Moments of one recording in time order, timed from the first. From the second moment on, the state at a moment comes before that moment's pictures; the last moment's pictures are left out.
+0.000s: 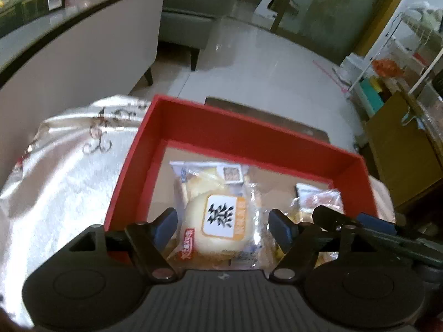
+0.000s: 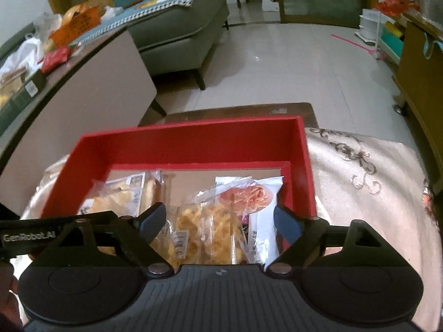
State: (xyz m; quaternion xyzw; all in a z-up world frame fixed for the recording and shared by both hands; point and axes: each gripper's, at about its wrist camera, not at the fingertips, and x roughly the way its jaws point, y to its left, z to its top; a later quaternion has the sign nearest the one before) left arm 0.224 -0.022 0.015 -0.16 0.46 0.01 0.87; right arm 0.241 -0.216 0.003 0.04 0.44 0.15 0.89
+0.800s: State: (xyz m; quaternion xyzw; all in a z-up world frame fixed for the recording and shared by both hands) left arm 0.166 -0.026 0.054 -0.09 0.42 -0.01 0.90; right arm 0.186 -0.219 0.044 0.05 0.41 0.17 0.90
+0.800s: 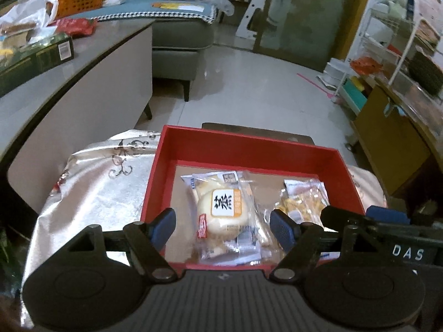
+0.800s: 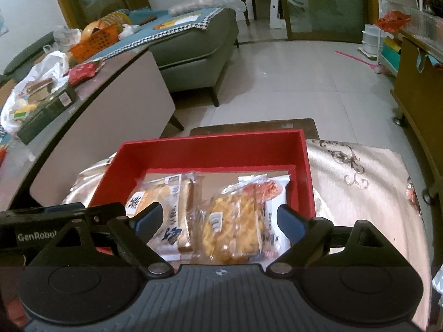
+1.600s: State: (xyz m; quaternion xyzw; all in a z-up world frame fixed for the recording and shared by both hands) left arm 0.063 0.039 0.044 -0.13 0.46 0.03 0.88; right arm 0.104 -0.212 0.035 0.03 0.45 0.21 0.87
